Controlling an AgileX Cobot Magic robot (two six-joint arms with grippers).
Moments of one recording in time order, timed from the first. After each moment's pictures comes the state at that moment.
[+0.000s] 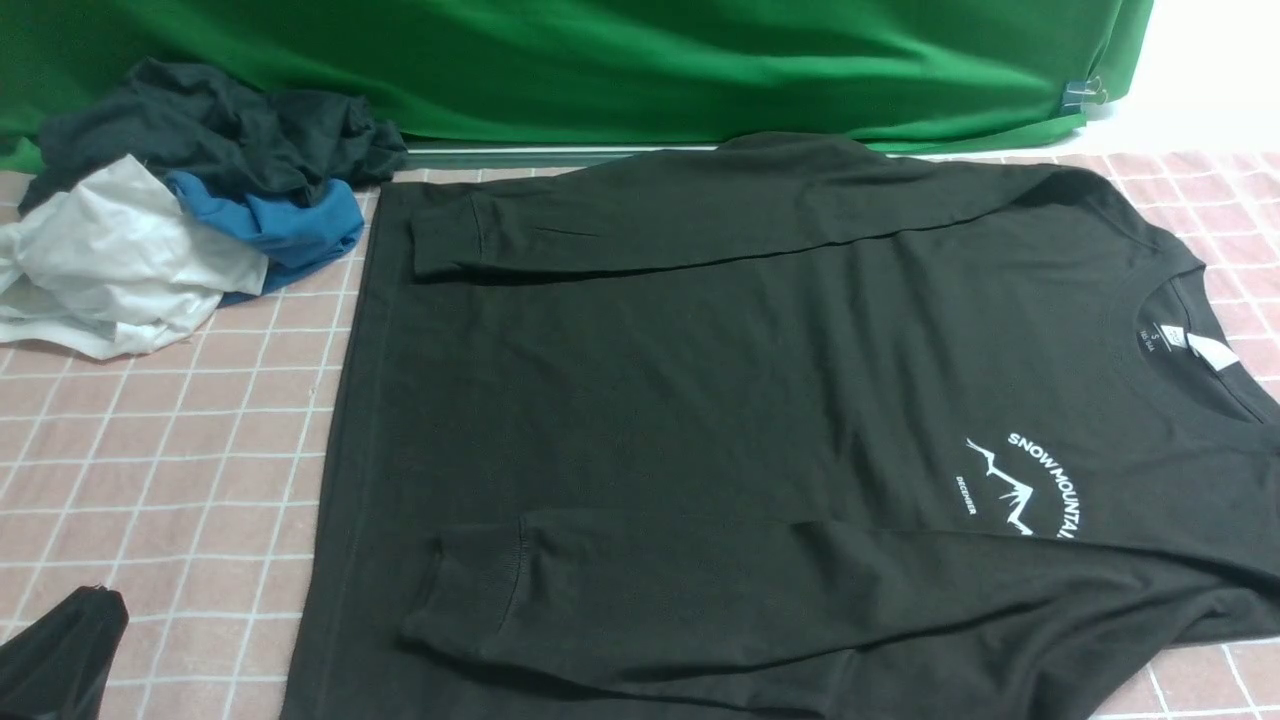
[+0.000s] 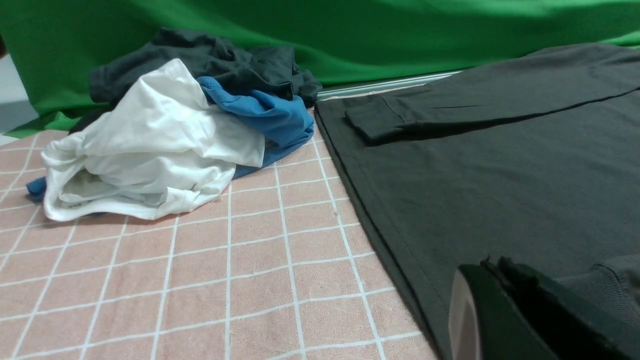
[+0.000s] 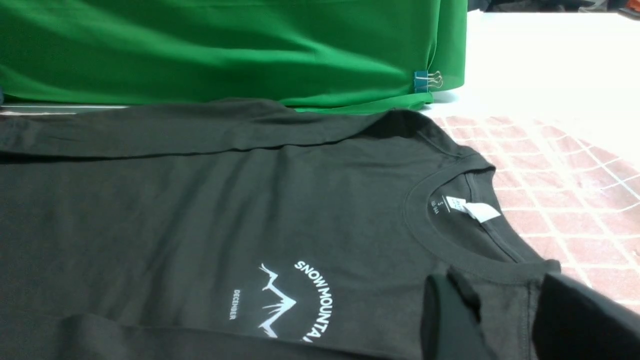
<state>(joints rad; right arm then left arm) 0.03 0.00 0.01 0.00 0.25 0.00 0.02 0.00 0.01 -0.28 0.25 0.41</state>
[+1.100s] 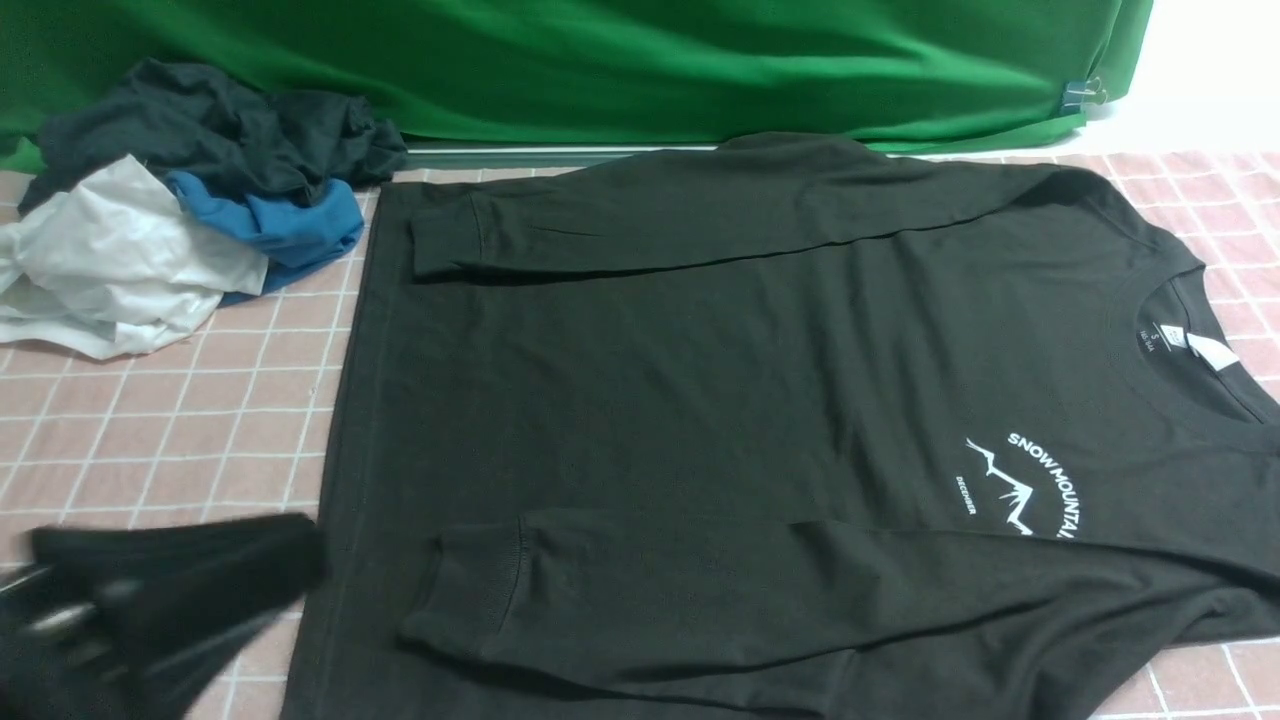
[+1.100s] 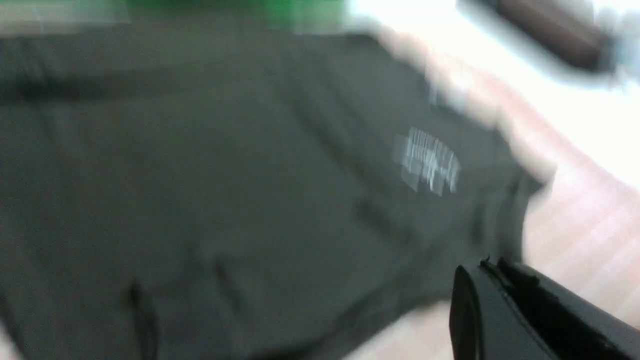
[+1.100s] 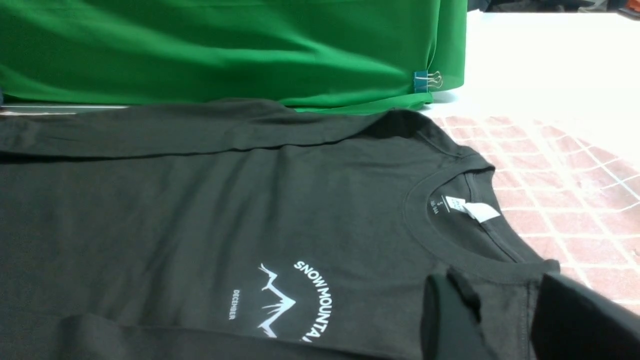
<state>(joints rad) 0.03 0.00 0.01 0.00 0.25 0.00 -0.09 0.57 -0.60 -0.74 0.87 0.55</state>
